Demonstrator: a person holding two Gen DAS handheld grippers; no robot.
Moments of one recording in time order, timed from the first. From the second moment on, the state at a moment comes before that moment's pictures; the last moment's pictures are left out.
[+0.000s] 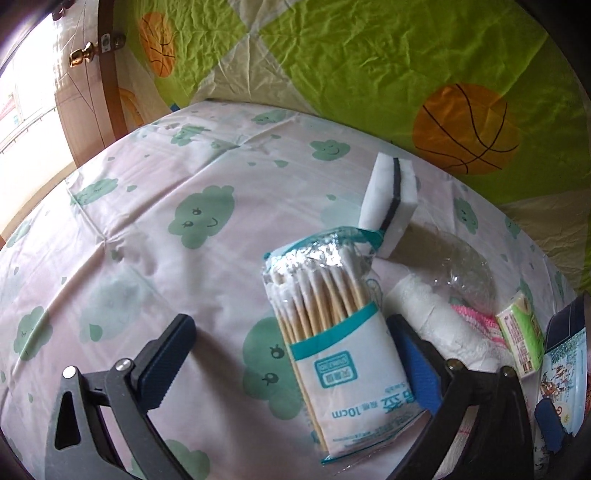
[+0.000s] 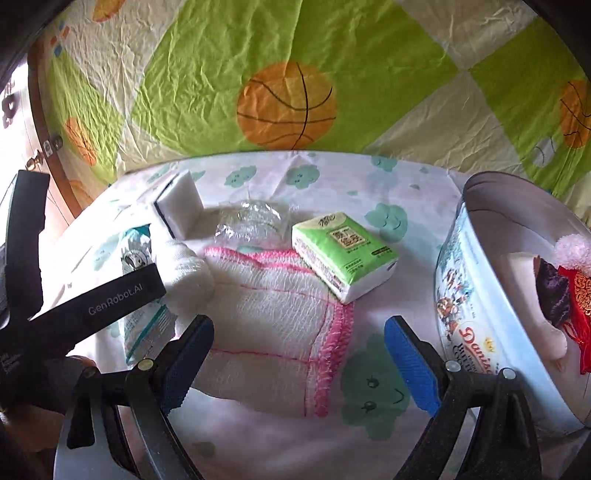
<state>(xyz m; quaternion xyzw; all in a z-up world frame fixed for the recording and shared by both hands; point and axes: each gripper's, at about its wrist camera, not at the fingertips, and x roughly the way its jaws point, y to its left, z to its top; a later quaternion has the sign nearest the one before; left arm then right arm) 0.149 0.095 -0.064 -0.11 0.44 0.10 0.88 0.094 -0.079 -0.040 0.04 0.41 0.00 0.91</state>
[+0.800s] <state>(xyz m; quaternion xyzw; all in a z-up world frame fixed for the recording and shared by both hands) 0.110 0.122 -0.035 -0.18 0.31 0.08 0.93 0.061 -0.075 -0.018 0.07 0.34 0.12 0.93</state>
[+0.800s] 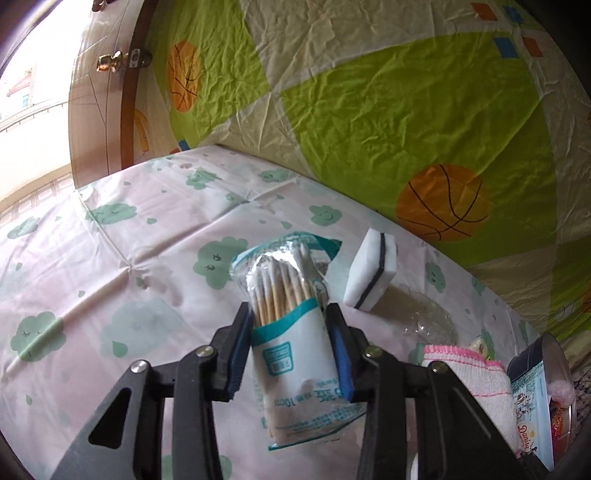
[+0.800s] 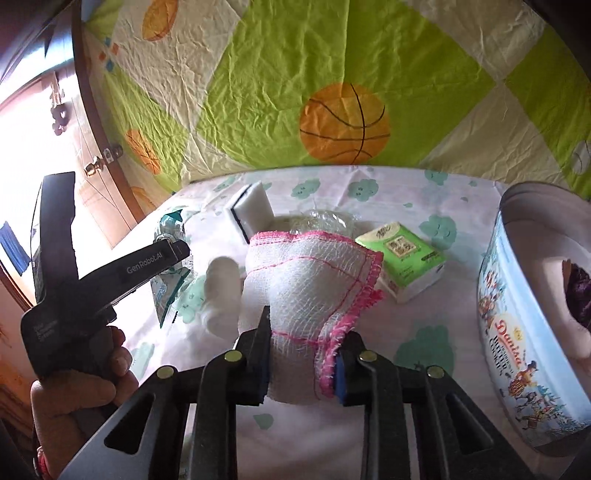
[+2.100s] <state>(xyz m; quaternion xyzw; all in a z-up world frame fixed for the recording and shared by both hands) 0.075 0.088 0.001 -0.09 0.17 0.08 0.98 -0.003 -0.102 0.025 0.02 0.13 0.04 0.99</state>
